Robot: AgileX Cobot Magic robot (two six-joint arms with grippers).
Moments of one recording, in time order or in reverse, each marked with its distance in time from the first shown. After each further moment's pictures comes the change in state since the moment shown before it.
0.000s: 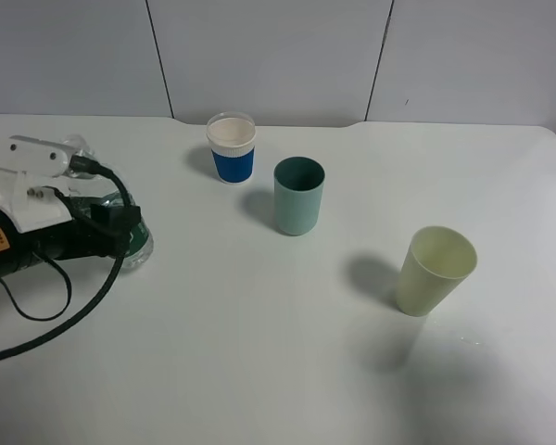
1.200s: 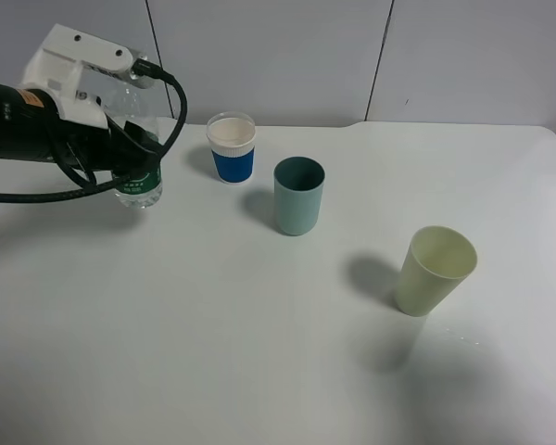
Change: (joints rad) left arm -0.048 0.003 -0.480 -0.503 0.650 0.655; right arm 0.000 0.000 0.000 0.000 0.000 0.000
